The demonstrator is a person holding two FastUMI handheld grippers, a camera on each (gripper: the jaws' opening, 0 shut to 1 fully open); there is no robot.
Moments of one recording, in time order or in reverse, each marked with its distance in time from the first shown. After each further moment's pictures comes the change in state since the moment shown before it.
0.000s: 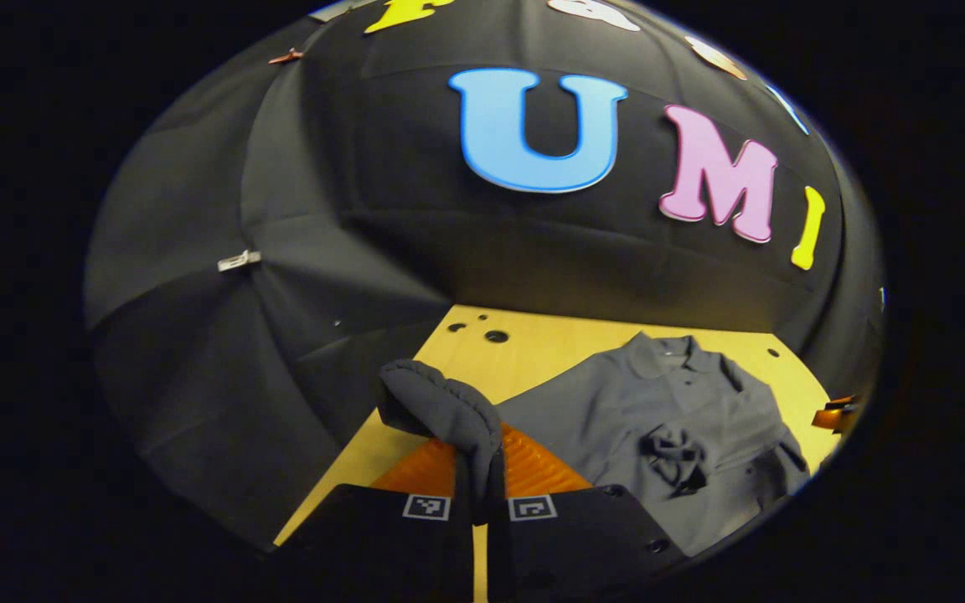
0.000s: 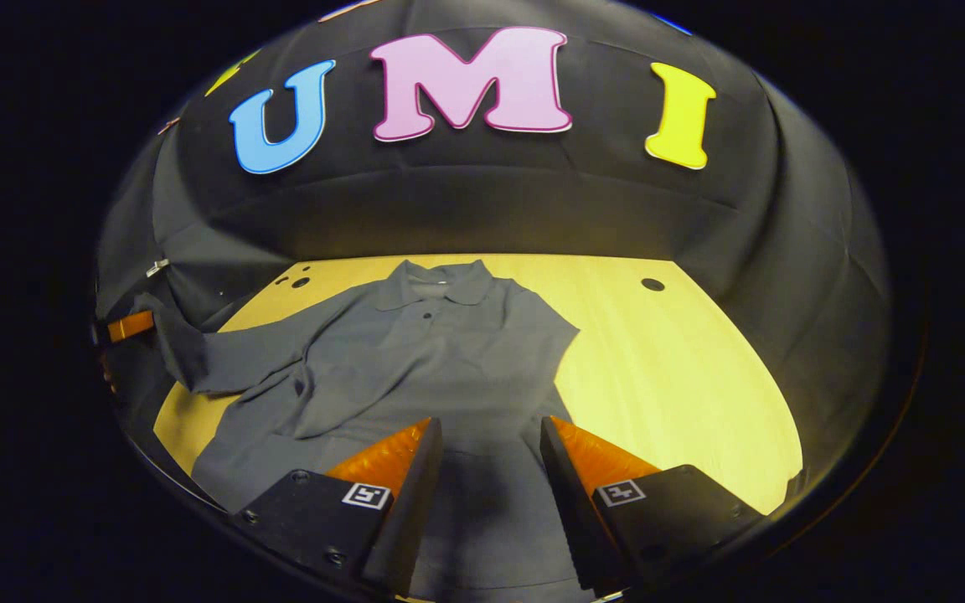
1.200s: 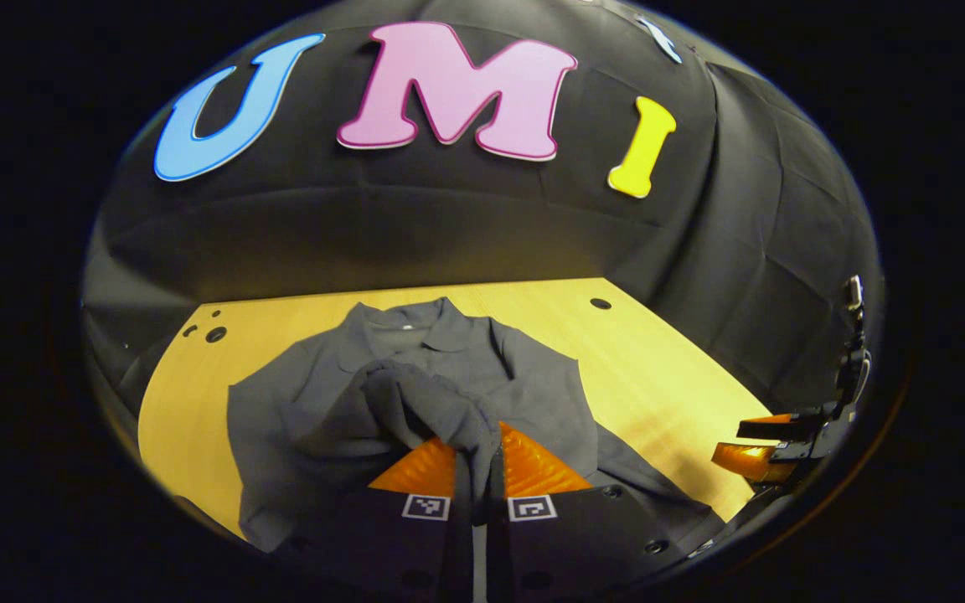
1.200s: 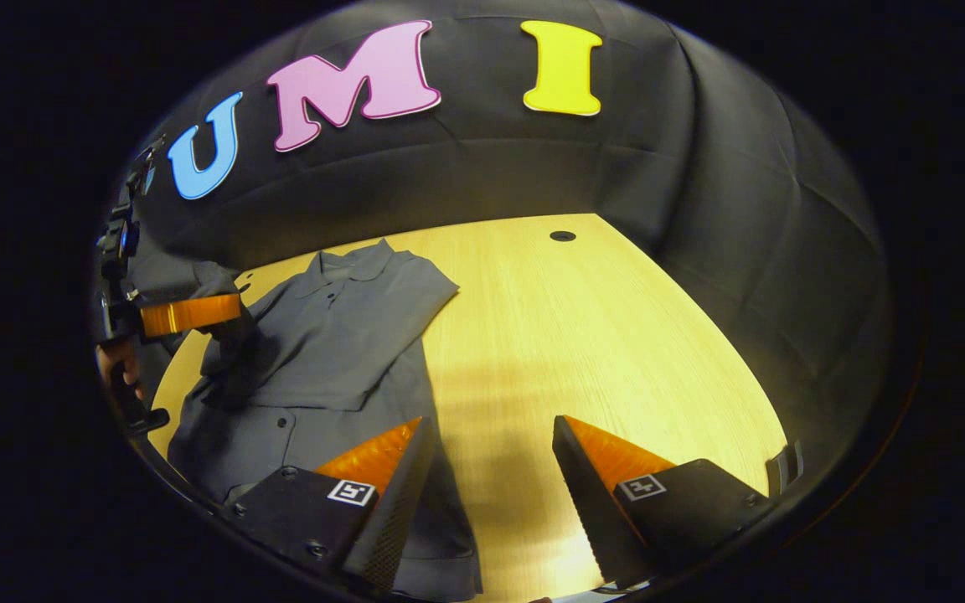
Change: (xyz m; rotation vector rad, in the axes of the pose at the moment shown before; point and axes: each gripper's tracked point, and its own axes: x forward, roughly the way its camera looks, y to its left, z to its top) left arm 0.060 -0.381 -0.078 0.185 0.195 -0.448; right arm -0.011 -0.144 -0.053 0.139 0.069 -0.080
